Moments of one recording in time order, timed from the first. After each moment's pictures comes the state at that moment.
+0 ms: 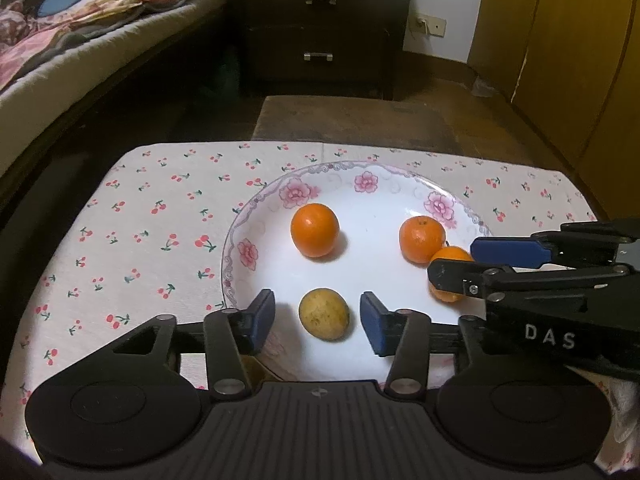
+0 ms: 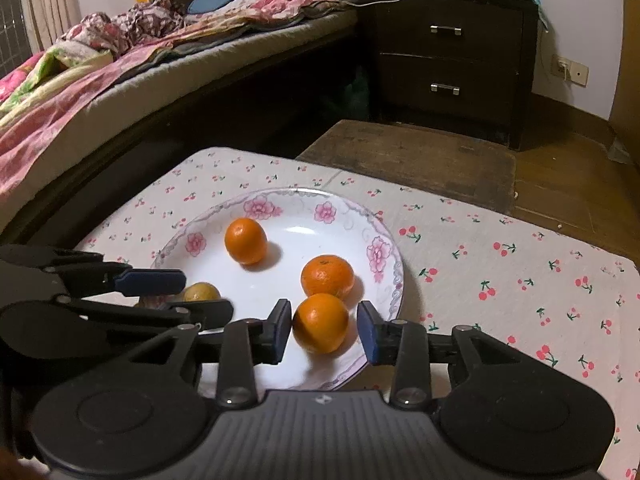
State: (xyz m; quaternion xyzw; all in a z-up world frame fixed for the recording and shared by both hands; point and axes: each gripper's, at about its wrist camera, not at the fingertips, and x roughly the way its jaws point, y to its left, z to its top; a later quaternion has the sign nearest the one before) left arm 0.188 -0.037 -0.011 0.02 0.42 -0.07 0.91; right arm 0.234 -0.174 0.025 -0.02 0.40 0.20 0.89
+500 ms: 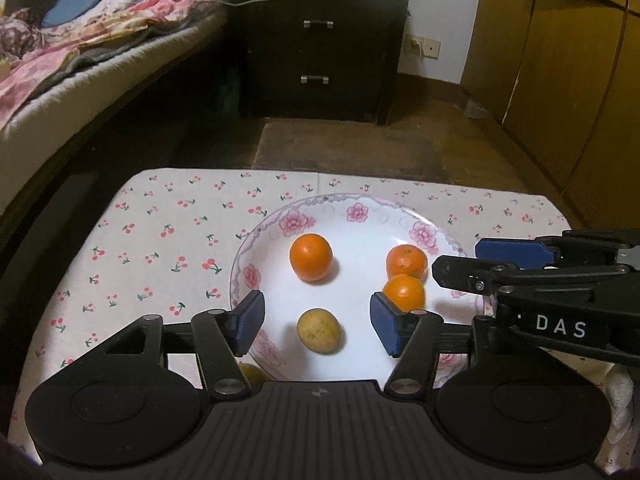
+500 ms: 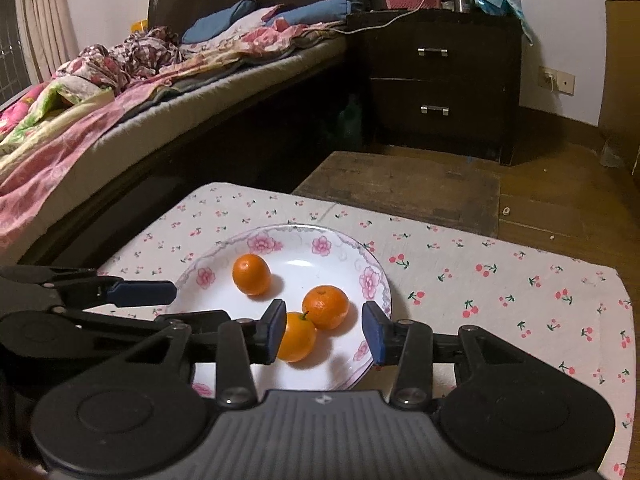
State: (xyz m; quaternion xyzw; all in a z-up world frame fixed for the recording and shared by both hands) left arm 0.177 -0.032 0.014 0.01 0.39 -0.07 0.92; right arm 0.224 -0.183 0.051 0.00 0.37 0.19 0.91
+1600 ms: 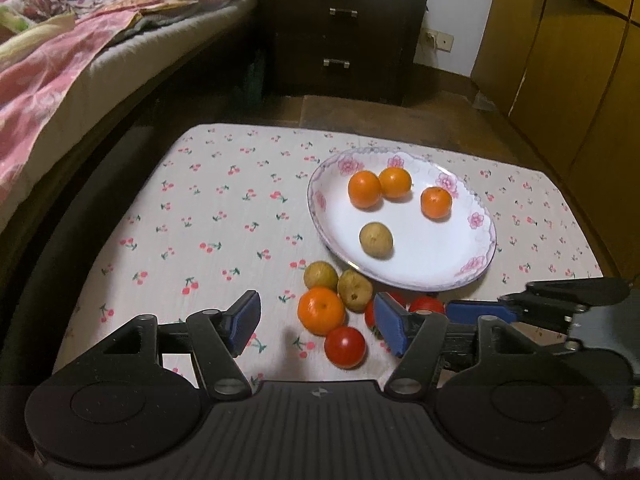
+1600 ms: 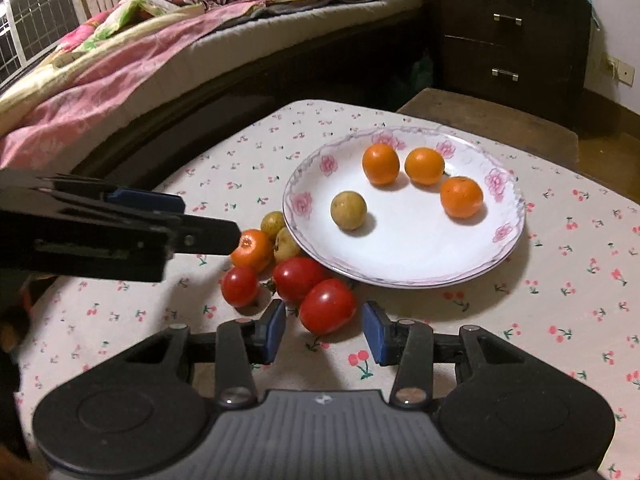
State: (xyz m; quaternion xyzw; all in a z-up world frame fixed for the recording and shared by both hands) left arm 0.114 0.024 0.017 -0.01 0.42 -0.07 0.91; right arm 0.154 -0.125 0.017 -0.04 0.43 0.27 0.86
